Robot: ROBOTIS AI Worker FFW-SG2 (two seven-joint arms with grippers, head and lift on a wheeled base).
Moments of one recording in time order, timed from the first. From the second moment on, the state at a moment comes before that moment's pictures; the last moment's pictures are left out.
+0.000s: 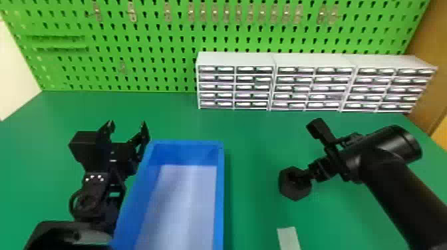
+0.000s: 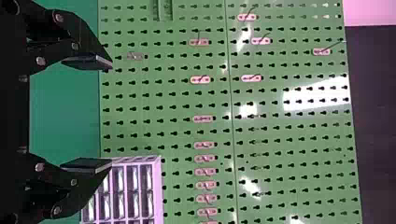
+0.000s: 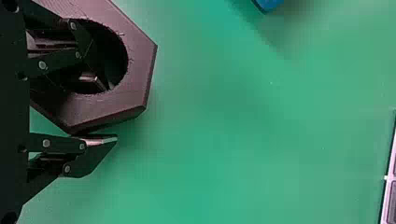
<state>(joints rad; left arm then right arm) 0.10 0.04 0.02 -1.81 -0.02 0.01 0.03 -0.71 -0.18 0.20 -0.78 0.39 0.77 0.97</state>
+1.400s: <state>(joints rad) 0.11 0.04 0.01 -1.81 -0.02 0.01 0.03 -0.49 -0.14 -0.14 -1.30 0.29 0.83 0.95</state>
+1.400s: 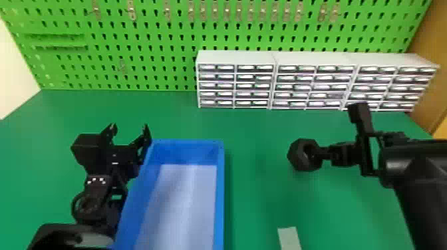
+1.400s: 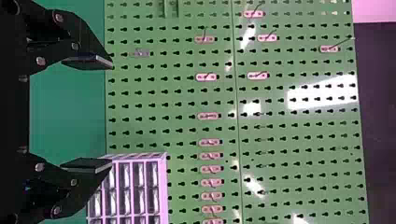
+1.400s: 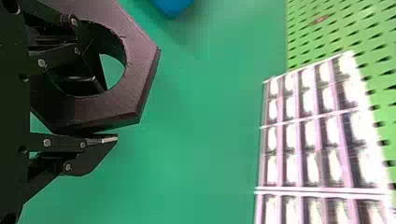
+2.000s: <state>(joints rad) 0.11 0.04 0.00 -1.81 -0.01 0.01 0.04 -0.42 -0.11 -0.21 -1.55 0.04 0.77 0.79</state>
